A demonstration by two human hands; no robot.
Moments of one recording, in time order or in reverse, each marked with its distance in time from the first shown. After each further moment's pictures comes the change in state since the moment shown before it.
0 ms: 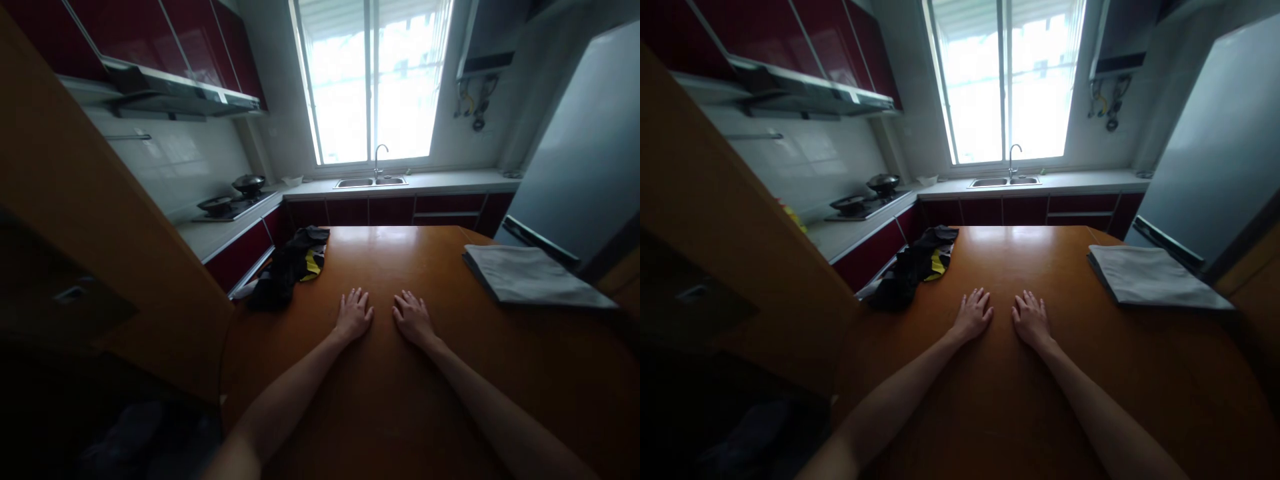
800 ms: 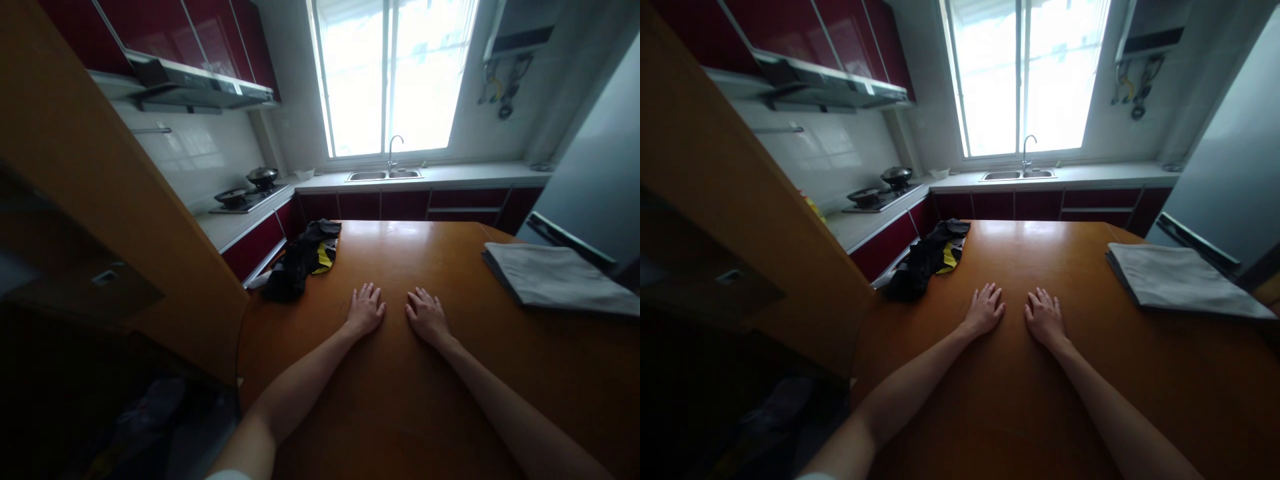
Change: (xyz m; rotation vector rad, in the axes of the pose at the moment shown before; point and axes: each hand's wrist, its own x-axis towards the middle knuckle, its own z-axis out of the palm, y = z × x) left_hand -0.006 0.002 -0.002 0.003 0.009 0.010; right_hand -0.001 0.004 0.004 -0.094 0.013 -0.002
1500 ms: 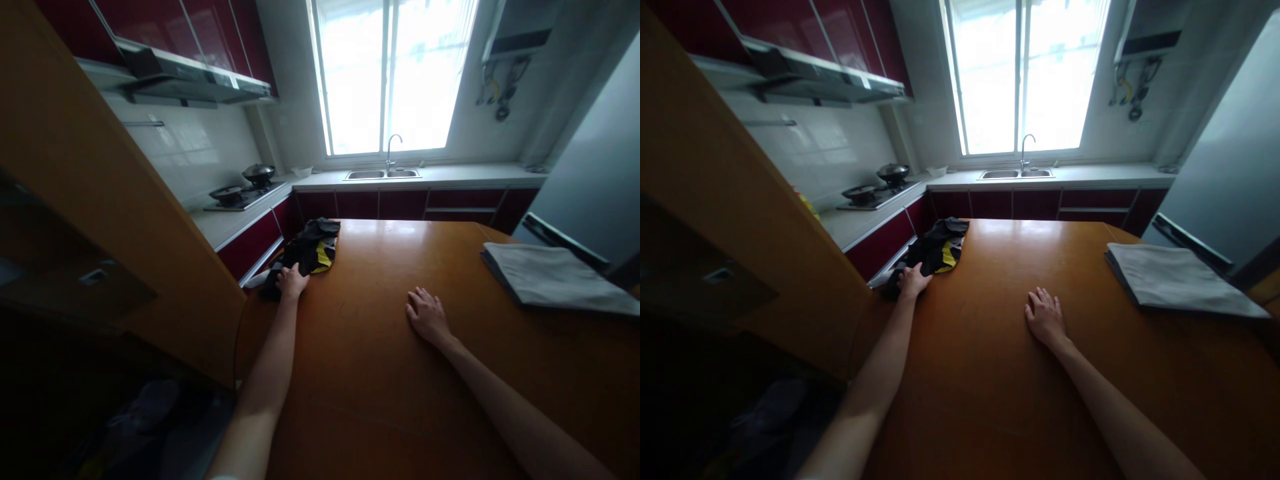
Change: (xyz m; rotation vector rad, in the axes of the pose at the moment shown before) left_hand 0.018 -0.183 -0.108 0.045 0.223 -0.779; right_hand 0.000 0.001 0.001 -0.012 0.009 0.003
